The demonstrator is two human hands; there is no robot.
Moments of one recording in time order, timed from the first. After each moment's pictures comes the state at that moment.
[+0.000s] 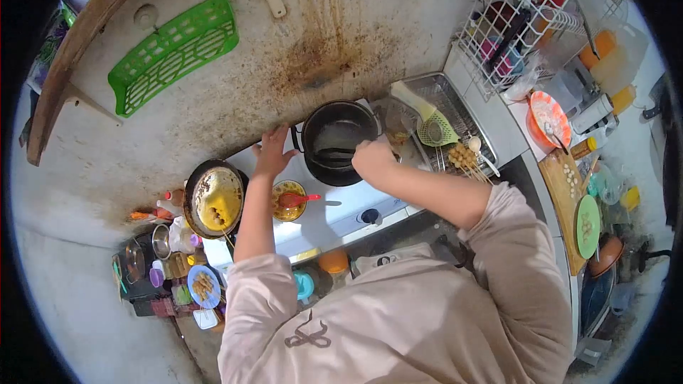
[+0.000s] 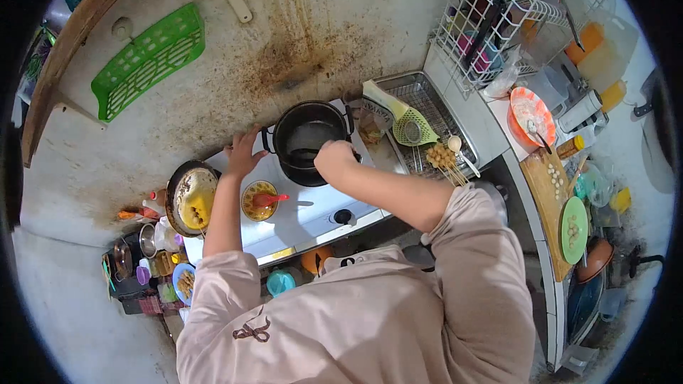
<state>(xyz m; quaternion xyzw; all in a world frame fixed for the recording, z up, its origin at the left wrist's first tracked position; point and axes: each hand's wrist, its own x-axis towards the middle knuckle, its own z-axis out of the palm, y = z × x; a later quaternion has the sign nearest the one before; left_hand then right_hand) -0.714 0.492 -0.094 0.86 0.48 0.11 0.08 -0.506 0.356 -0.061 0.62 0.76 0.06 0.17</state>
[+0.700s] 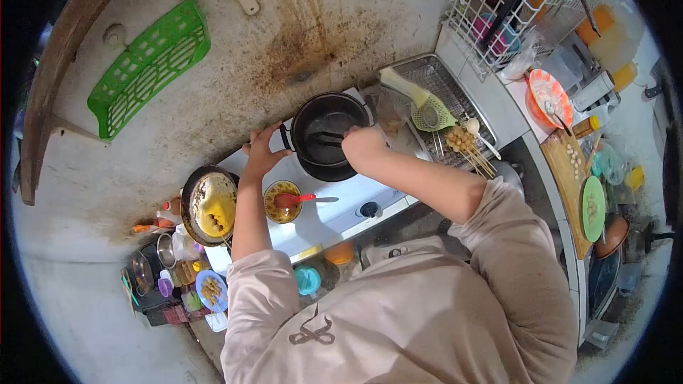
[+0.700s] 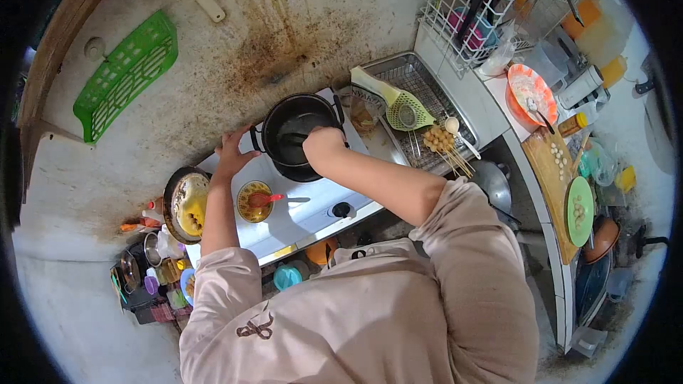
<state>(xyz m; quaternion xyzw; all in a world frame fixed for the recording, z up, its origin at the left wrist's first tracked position) -0.716 0.515 -0.105 0.86 0.46 0.13 0.18 -0.504 0.373 -0.058 0.72 0.69 -0.06 0.08</state>
